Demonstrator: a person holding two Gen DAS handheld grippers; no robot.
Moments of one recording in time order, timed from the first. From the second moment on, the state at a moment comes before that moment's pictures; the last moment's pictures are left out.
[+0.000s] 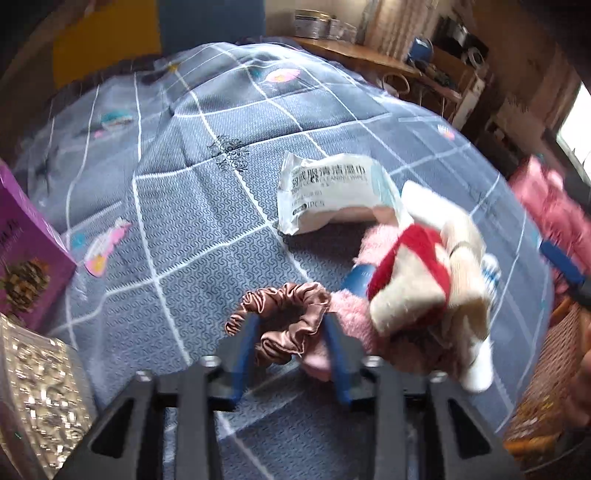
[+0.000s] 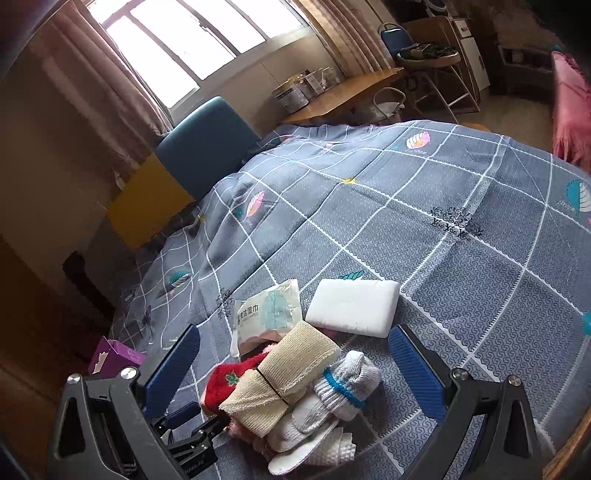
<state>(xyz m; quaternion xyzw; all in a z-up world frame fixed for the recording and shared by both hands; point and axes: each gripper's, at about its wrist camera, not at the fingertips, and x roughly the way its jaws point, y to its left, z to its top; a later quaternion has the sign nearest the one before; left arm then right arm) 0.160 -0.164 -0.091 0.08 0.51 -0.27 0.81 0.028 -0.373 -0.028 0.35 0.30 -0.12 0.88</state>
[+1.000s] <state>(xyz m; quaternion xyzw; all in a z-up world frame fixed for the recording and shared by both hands) 0.103 -0.130 -0.075 0.06 0.47 -0.26 0.84 0.063 -0.362 -0.060 0.39 0.38 -0.05 0.84</state>
